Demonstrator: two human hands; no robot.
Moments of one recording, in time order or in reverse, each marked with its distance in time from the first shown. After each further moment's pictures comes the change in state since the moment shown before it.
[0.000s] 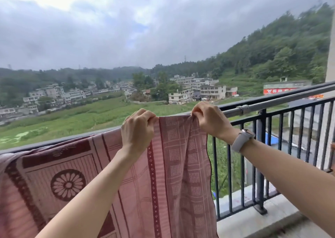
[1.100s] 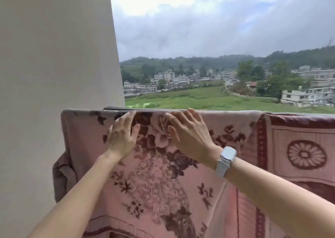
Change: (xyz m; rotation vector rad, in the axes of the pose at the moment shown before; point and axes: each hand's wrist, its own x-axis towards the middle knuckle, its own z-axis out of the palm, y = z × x) left_hand -0.190 -0.296 -0.411 0.658 -0.005 -0.491; right_hand -0.049 -0.464 0.244 0.247 0.006 -0.668
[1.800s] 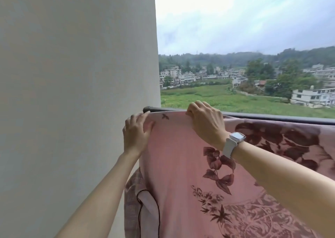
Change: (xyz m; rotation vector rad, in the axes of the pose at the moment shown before) left_hand 0.103 -0.308 -0.033 -0.092 0.127 -0.128; right_hand 0.208 -0.151 0.240 -0.018 -0.042 0.171
